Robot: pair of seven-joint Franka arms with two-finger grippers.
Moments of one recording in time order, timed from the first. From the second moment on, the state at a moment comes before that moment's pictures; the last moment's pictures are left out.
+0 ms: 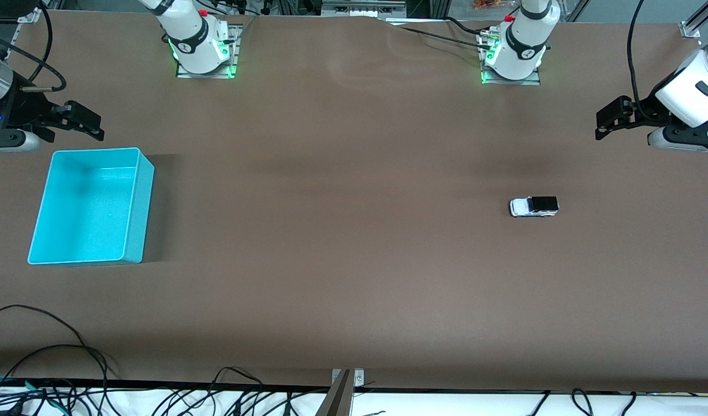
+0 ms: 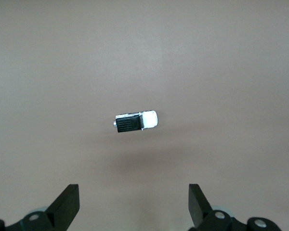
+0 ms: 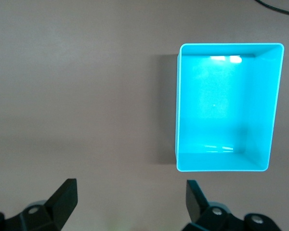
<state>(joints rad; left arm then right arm) -0.04 -0.01 -0.02 -1.60 0.01 1.53 0.03 0.03 -0.02 0.00 -1.68 0.00 1.60 -0.02</state>
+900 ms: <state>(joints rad) -0.04 -0.01 -0.02 -1.59 0.01 1.53 0.03 0.03 -0.02 0.00 -1.68 0.00 1.60 -0.02</state>
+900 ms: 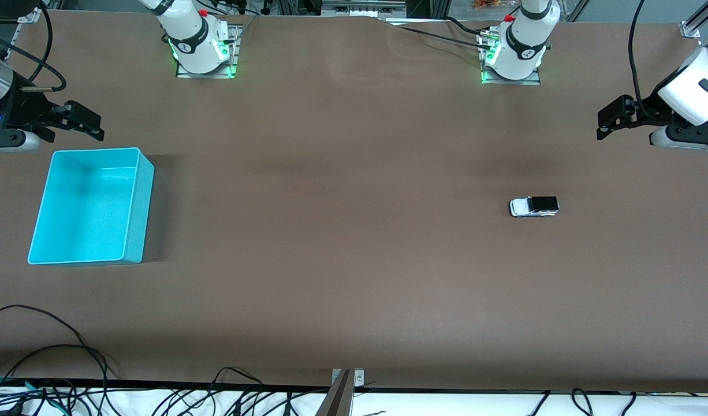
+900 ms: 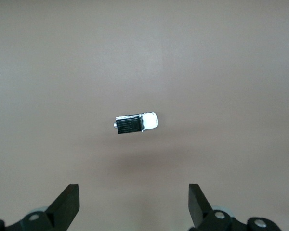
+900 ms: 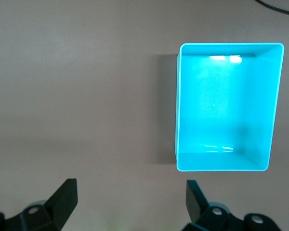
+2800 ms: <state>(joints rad) -0.04 -0.01 -0.03 -1.59 0.01 1.53 0.04 0.03 -0.02 -0.01 -1.68 0.00 1.60 -0.02</state>
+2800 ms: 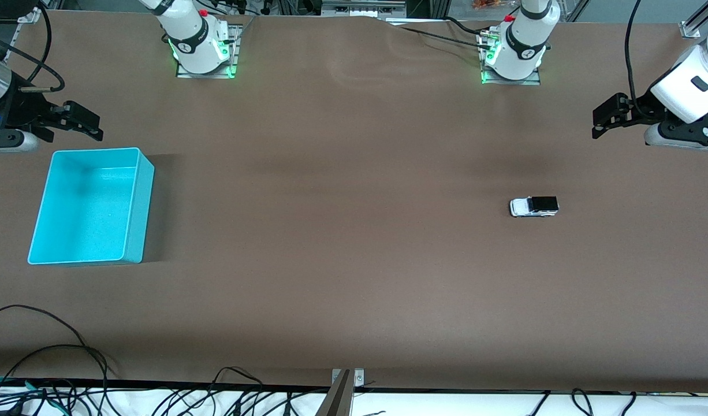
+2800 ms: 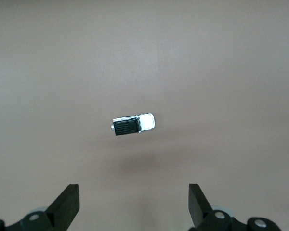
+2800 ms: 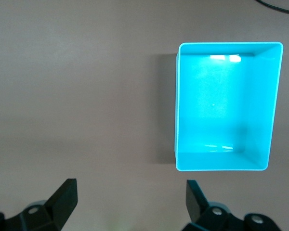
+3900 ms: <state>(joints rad) 0.02 0.14 -0.01 -1.58 0.01 1.50 0.39 0.03 -0.02 -0.01 -1.68 0.00 1.60 -0.02</state>
